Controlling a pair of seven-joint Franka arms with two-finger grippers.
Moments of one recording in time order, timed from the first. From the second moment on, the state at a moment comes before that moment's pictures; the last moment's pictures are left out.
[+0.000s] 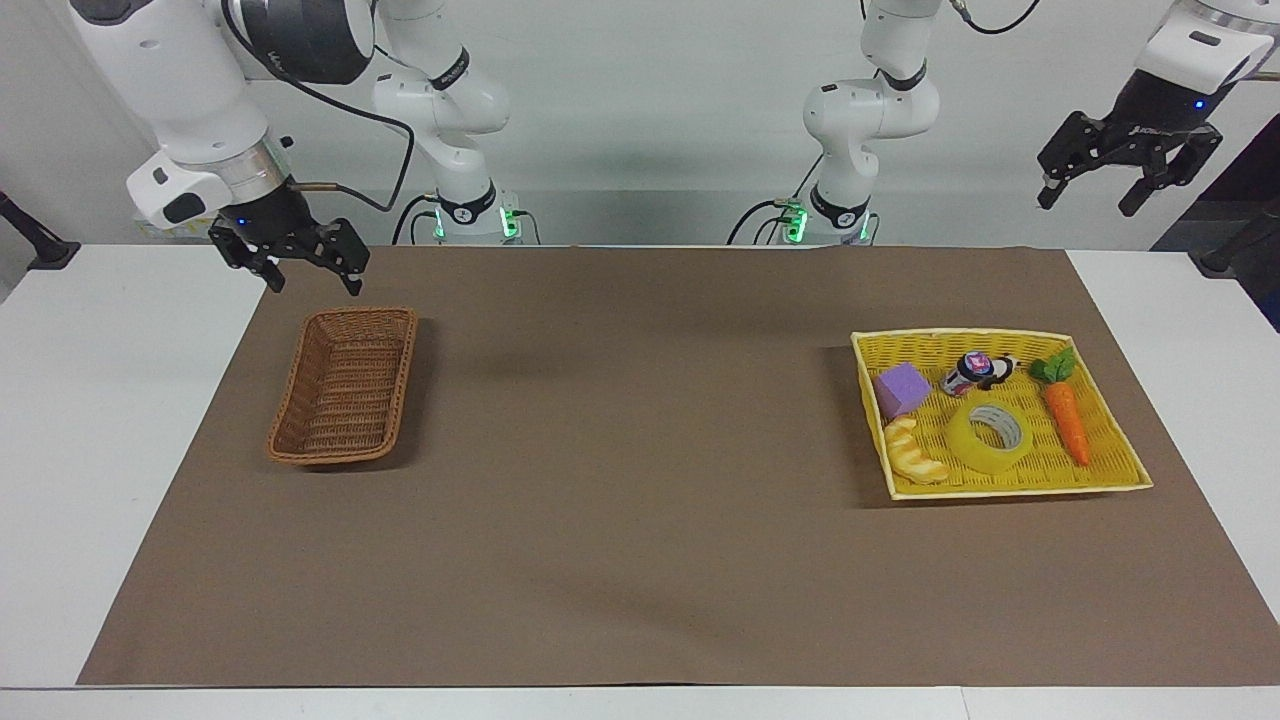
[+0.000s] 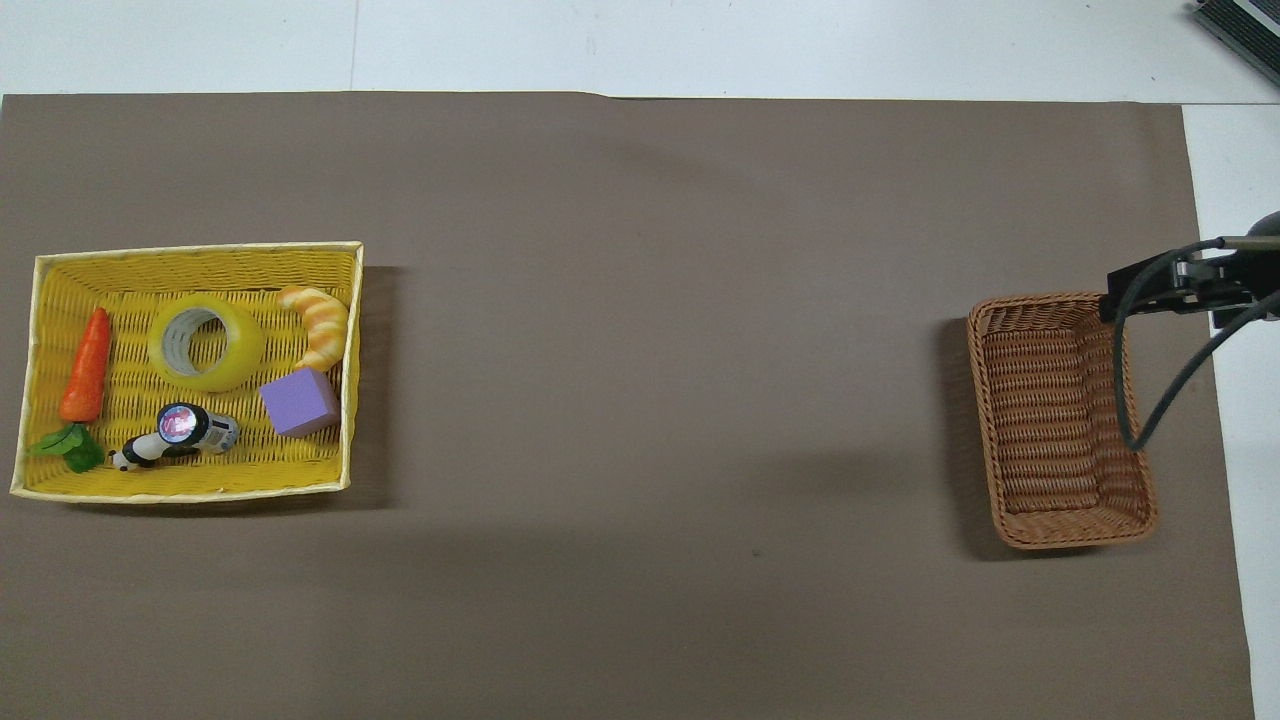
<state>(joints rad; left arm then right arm) 0.02 -0.05 0.02 -1.40 -0.05 1.40 0.17 -0.05 0.08 0.01 -1.49 0.00 1.54 0.03</state>
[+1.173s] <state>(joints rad) 0.03 -0.05 0.03 -1.61 -0.05 1.68 0.18 -0.05 0.08 0.01 -1.49 0.00 1.54 0.03</state>
